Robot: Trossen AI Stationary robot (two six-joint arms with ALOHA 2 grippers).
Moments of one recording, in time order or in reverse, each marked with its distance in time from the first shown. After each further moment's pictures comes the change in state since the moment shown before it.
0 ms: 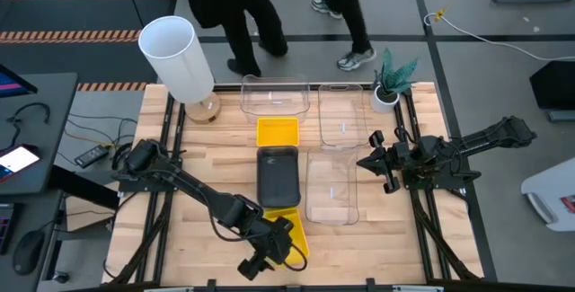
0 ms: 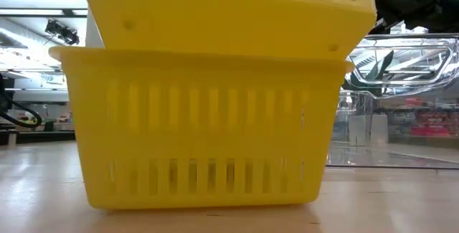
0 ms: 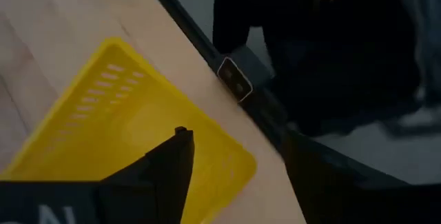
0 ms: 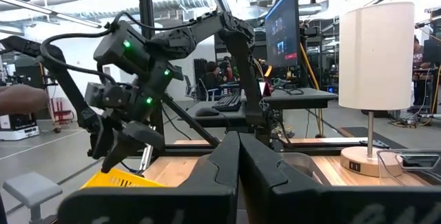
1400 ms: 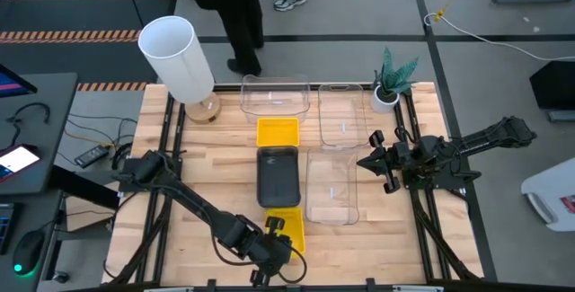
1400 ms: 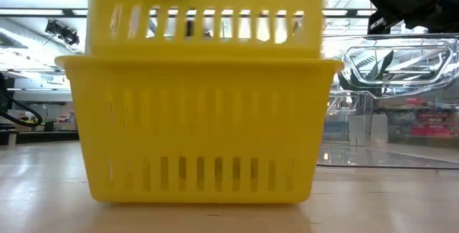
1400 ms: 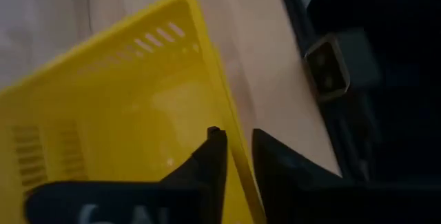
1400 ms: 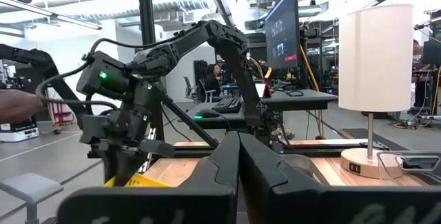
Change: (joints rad) left arm -0.095 0.101 0.037 -0.075 -0.394 -0.307; right arm 0.000 0.000 0.000 0.006 0.000 0.000
